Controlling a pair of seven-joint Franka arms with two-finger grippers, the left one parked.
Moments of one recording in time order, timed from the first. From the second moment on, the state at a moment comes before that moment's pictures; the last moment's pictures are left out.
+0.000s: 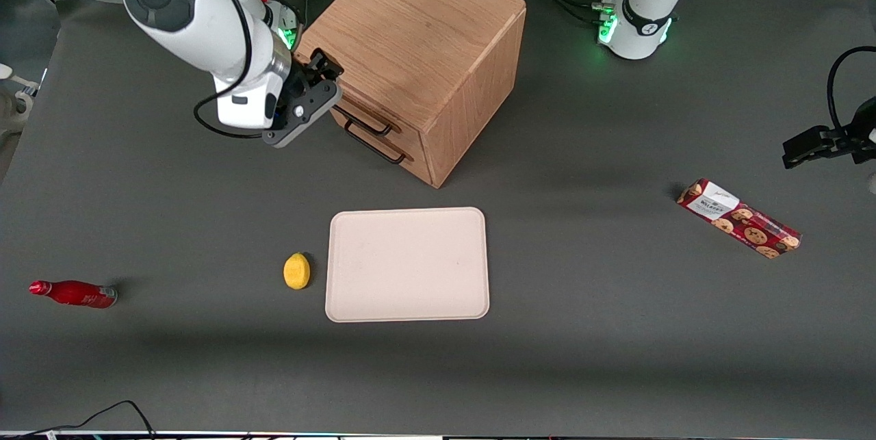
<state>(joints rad) 0.66 0.10 -0.16 -1.63 0.21 1.53 -0.15</state>
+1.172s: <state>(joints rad) 0.67 0.14 -0.15 -1.85 0.26 1.67 -0.24</state>
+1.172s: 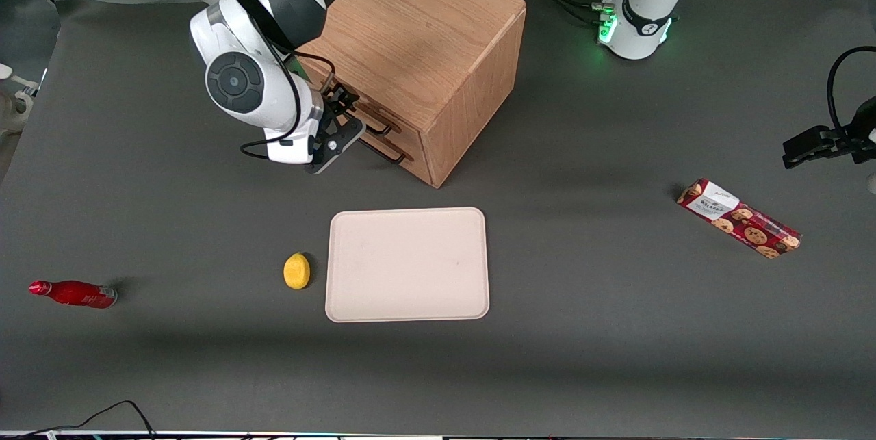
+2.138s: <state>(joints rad) 0.67 0.20 -0.15 -1.87 0.27 1.70 -0.25</state>
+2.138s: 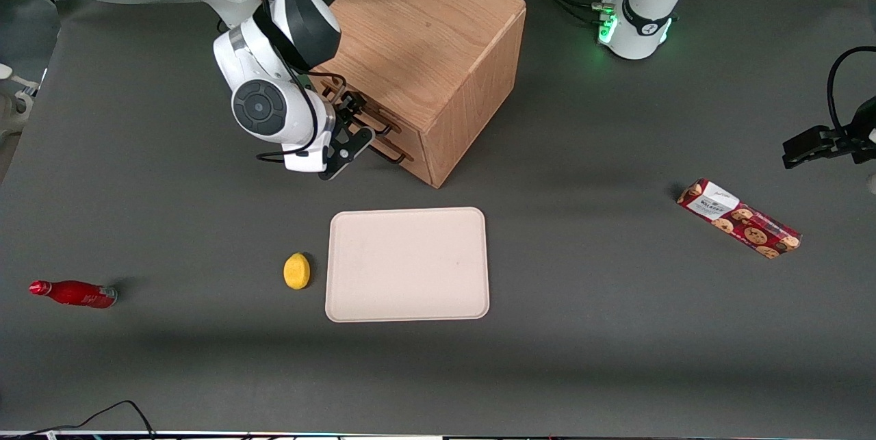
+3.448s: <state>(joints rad) 0.56 0.25 -0.16 -1.81 0.27 1.73 -0.47</state>
